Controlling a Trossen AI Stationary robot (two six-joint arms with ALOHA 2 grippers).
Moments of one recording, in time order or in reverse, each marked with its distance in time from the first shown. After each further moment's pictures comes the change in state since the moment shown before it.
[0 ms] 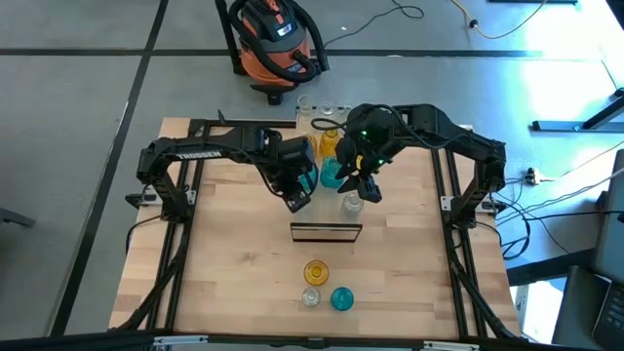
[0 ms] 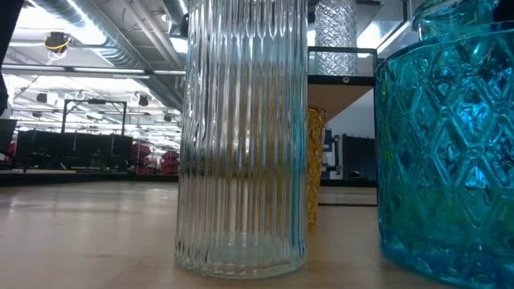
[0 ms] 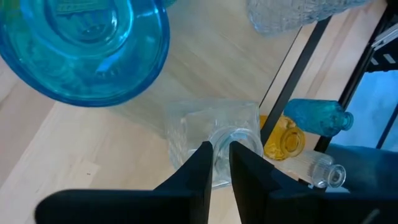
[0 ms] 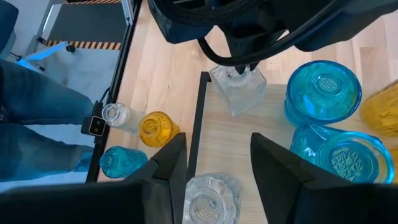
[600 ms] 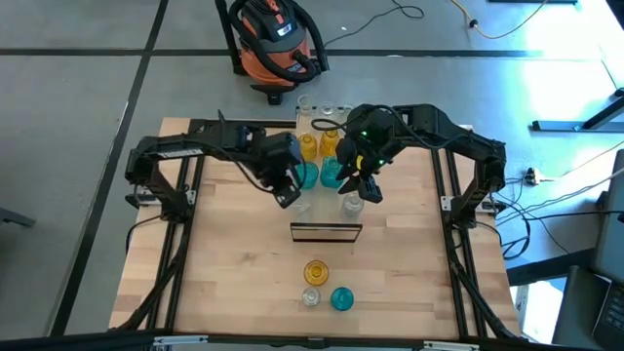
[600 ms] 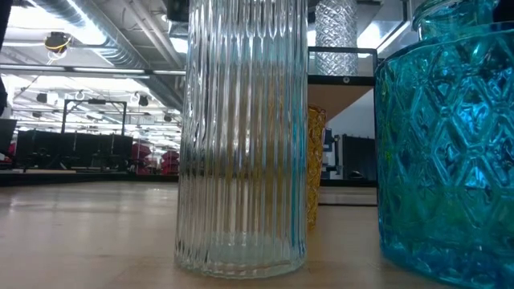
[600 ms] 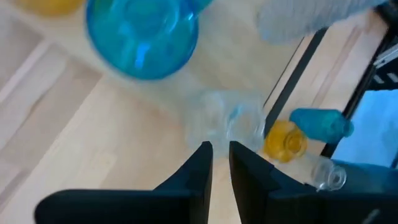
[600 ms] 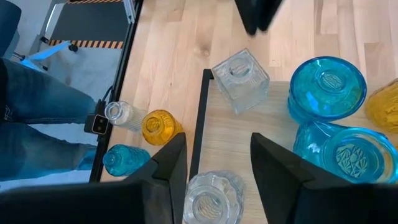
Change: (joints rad) left arm -0.022 -0.084 0.009 -0.056 -0.095 -0.055; right arm 0.000 0.000 0.000 -0.009 -0.008 0.007
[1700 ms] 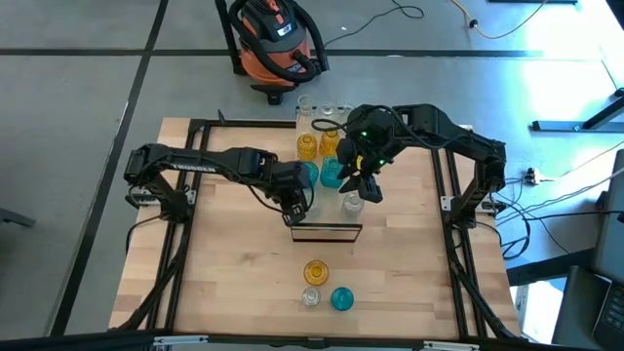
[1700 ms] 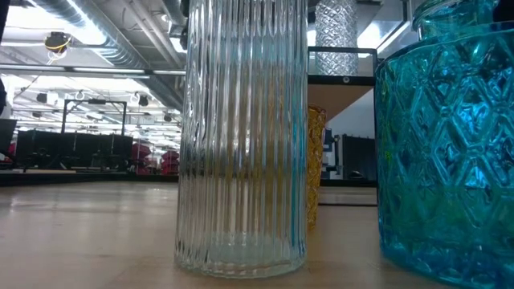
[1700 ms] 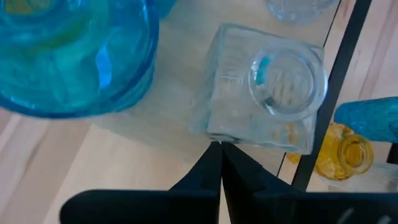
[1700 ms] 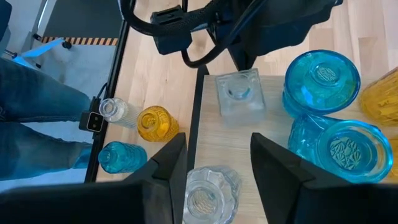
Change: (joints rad) left arm -0.077 -0.004 -0.274 0.294 -0.130 0.148; right arm -0.001 0.000 0.000 -0.016 0.021 0.000
